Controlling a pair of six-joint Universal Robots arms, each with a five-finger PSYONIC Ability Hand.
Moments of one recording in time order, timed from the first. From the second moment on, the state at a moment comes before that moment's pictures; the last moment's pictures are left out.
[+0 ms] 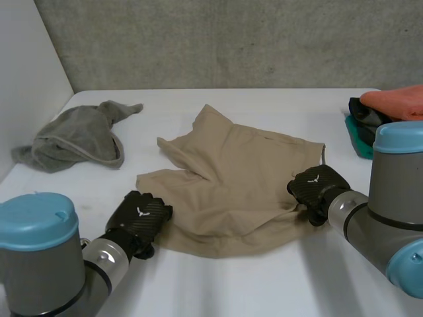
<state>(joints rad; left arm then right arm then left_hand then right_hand) 4.18 -1.83 -1.95 3.35 -1.56 3.62 1.98 -1.18 1.59 0.14 1.51 2.56 0.68 0.67 0.67 0.67 0.50 1.10 1.19 1.20 1.20 1.02</state>
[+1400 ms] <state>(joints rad) 4.00 -1.55 -1.92 2.69 -1.63 3.78 1.89 -1.46 1.82 0.56 1.46 2.11 1.15 1.20 1.19 1.20 0.98 1.10 1.19 1.20 1.20 1.02</state>
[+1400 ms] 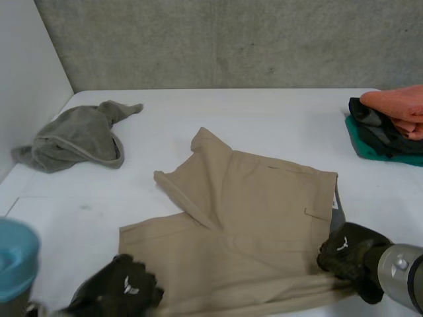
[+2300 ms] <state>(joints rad) 4.08 -2.74 -0.57 3.59 -1.74 3.99 1.87 -0.80 1.30 -0.44 1.59 2.39 0.19 0.23 0.23 0.22 0.06 0.24 0.22 0.22 0.21 0.05</state>
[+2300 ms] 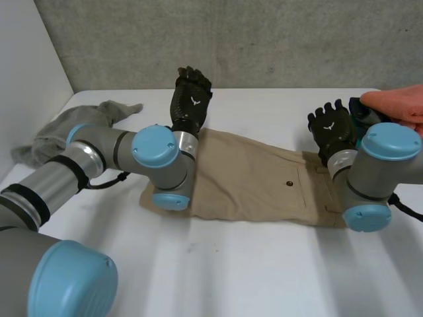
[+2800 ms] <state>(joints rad) 4.04 -2.23 -1.30 3.58 -1.73 3.67 1.69 -1.14 1.68 0.03 1.32 2.74 0.19 0.21 0.21 0.20 0.05 0.62 0.63 0.60 0.60 0.44</state>
